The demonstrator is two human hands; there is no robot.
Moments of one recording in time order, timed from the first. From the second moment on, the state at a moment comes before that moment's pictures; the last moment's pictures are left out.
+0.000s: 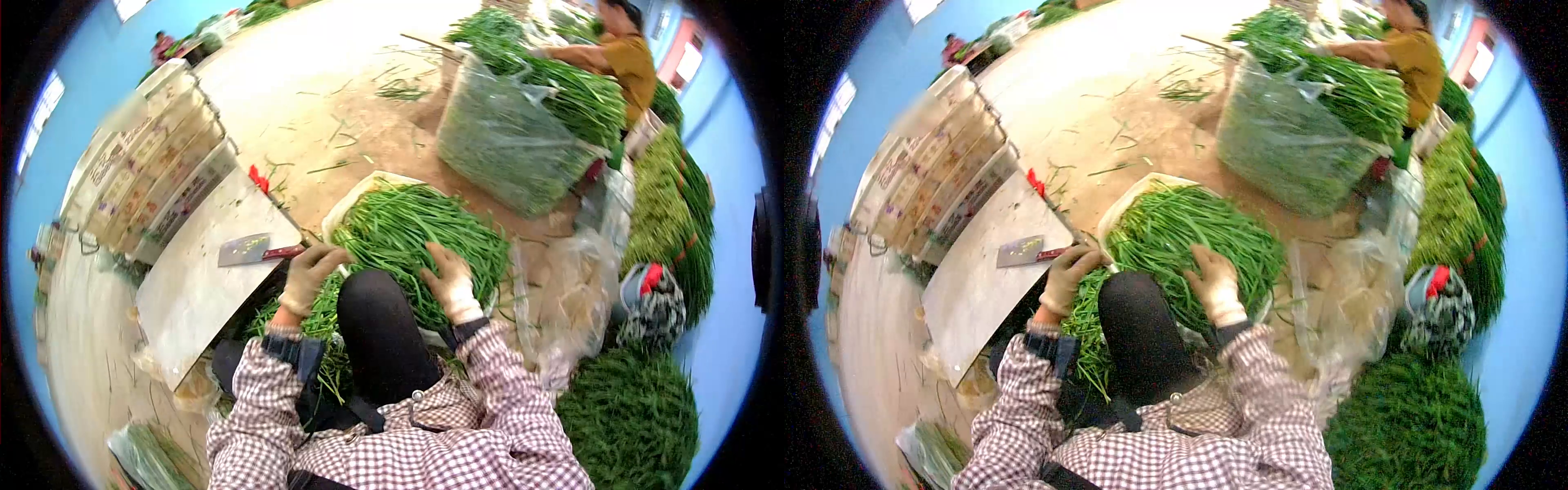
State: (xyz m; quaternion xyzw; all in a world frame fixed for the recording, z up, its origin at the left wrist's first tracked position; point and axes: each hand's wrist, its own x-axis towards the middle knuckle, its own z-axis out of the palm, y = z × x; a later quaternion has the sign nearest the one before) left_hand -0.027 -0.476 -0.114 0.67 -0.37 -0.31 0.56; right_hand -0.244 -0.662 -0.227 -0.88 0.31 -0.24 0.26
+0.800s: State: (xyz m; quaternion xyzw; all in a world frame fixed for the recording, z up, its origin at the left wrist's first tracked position) left_hand 0.023 -0.371 -0.240 0.71 -0.03 -0.42 0.57; right_hand 0.103 -0.773 -0.337 -0.94 0.27 0.19 -0.04
